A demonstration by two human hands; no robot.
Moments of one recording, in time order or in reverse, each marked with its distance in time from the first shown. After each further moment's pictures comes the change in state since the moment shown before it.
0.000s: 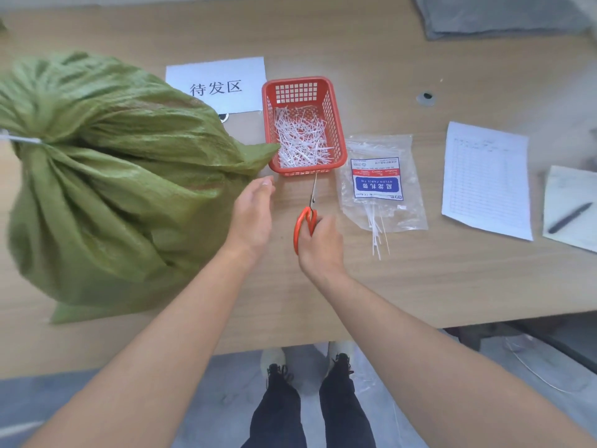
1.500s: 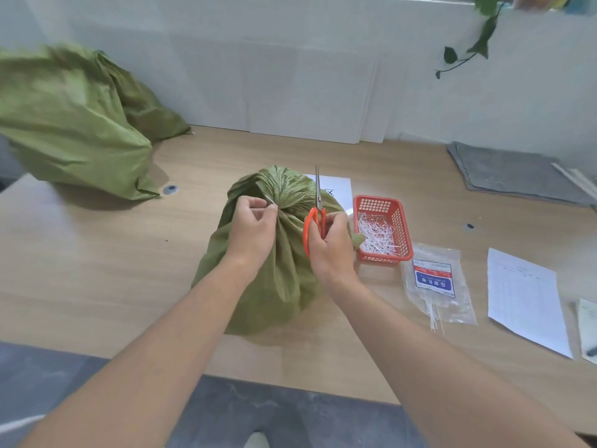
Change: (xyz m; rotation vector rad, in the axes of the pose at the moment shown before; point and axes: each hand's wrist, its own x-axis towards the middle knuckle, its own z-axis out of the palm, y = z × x) left_hand -0.090 0.101 -0.239 -0.052 0.366 0.297; right_hand -0.171 -0.203 0.053 0.201 -0.007 -0.581
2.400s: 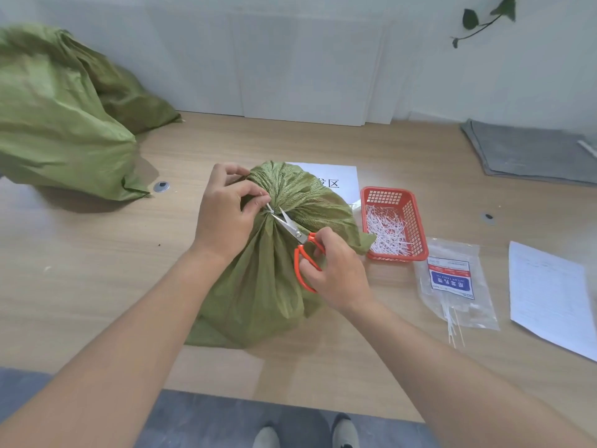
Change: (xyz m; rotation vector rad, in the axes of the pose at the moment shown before) left_hand 0.098 -0.015 -0.019 0.473 -0.040 0.623; right_hand 0.037 0.059 0.012 -0.387 -0.200 -0.274
